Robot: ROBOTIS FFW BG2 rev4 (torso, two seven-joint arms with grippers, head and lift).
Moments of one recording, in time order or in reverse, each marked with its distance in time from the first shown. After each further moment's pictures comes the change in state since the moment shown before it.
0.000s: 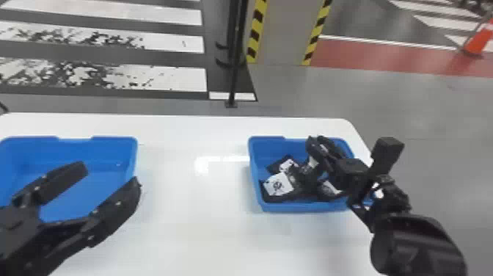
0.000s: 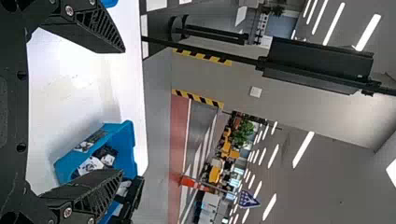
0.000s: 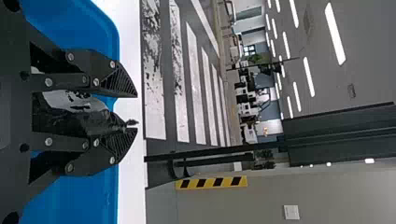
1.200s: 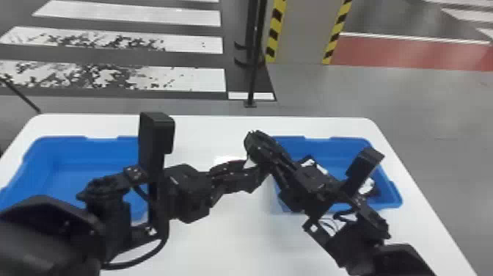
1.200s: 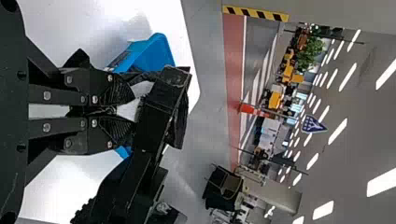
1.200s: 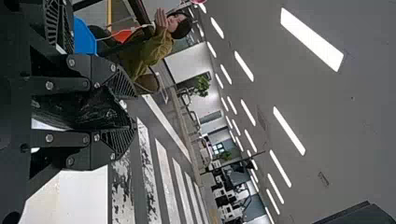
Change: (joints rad) left arm -0.532 0.102 -0.417 0.381 -0.051 0.259 -0.016; right arm 0.236 0.050 0.322 -0.398 -0.250 0.003 0.031
